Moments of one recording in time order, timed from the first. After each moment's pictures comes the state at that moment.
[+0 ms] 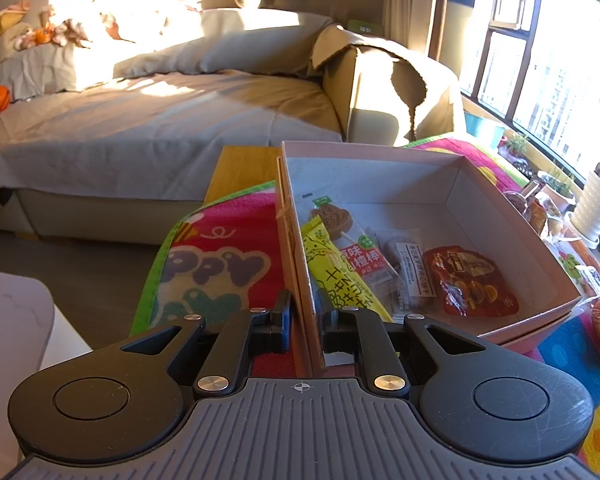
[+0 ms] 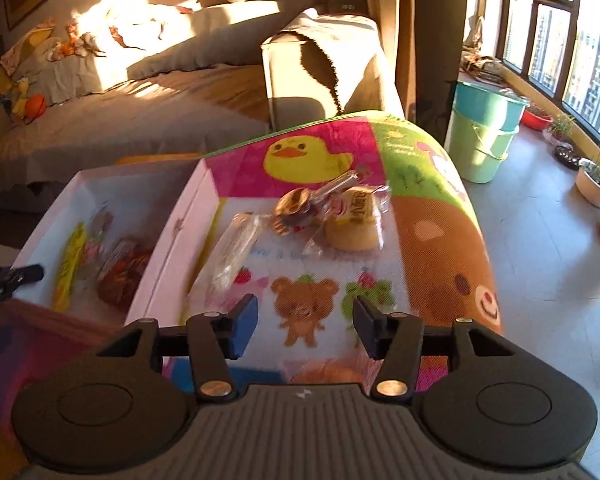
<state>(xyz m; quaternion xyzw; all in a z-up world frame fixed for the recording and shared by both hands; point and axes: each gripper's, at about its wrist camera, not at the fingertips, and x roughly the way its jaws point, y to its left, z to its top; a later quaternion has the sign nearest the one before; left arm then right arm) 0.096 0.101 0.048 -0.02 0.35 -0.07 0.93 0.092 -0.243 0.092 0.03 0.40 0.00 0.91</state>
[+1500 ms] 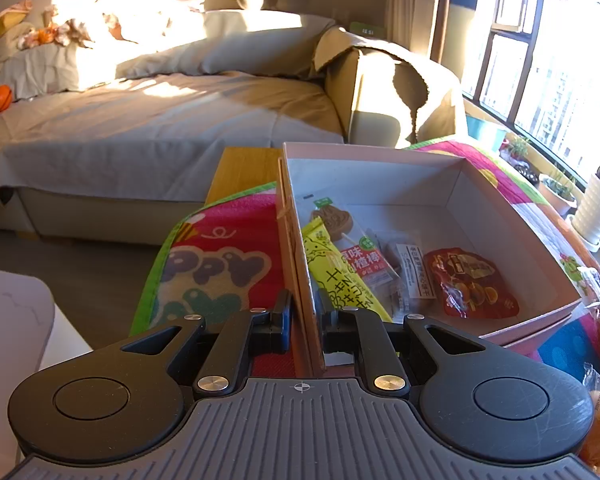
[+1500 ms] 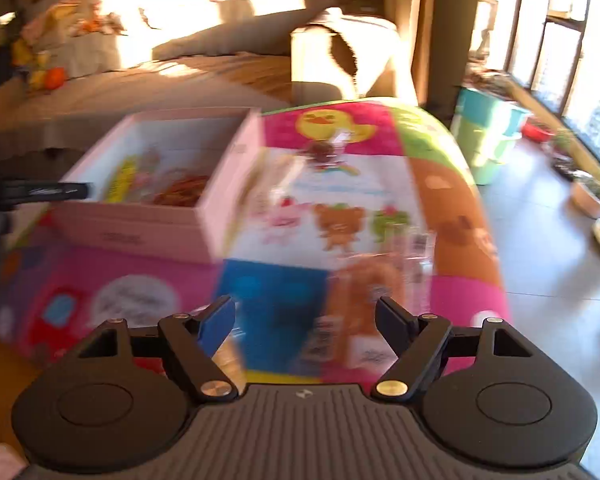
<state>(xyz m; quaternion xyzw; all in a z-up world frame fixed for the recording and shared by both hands) 0.094 0.105 0.044 -0.03 0.35 -0.07 0.93 -0.013 -0.205 0.077 -0.02 0.39 -0.01 0.92</state>
